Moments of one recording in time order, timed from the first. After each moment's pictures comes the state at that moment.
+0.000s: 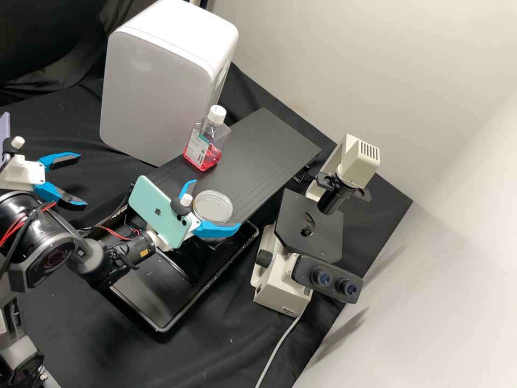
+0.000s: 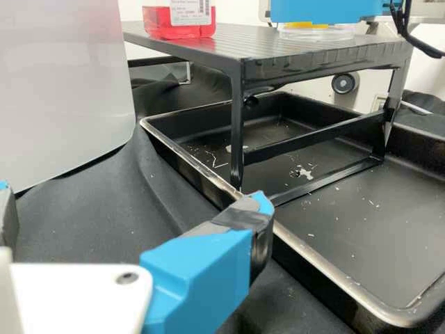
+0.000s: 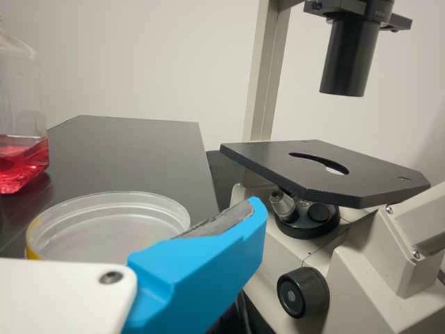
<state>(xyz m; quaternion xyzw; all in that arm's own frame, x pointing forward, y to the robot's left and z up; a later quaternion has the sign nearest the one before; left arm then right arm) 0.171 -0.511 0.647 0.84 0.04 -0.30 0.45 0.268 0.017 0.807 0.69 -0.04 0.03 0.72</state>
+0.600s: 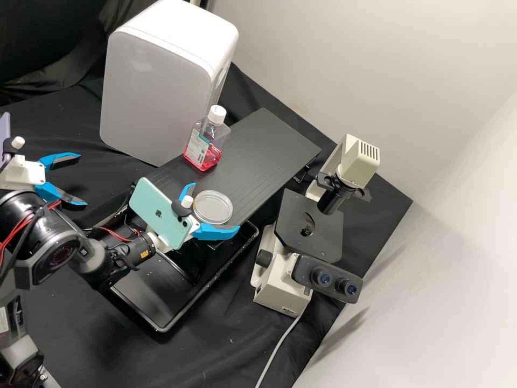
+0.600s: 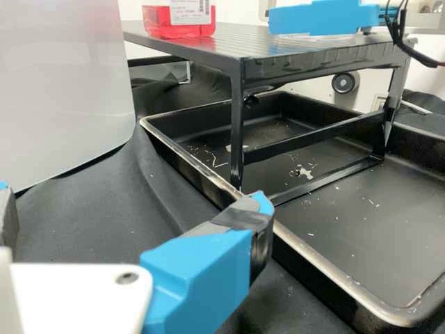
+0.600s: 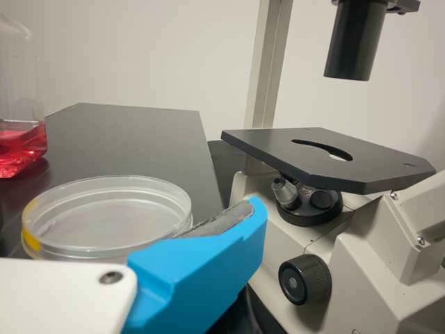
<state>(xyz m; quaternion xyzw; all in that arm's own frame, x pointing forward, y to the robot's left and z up) 0.170 -0.511 0.647 0.84 0.04 -0.30 0.45 0.270 0.012 0.802 0.69 -0.04 0.02 0.72</state>
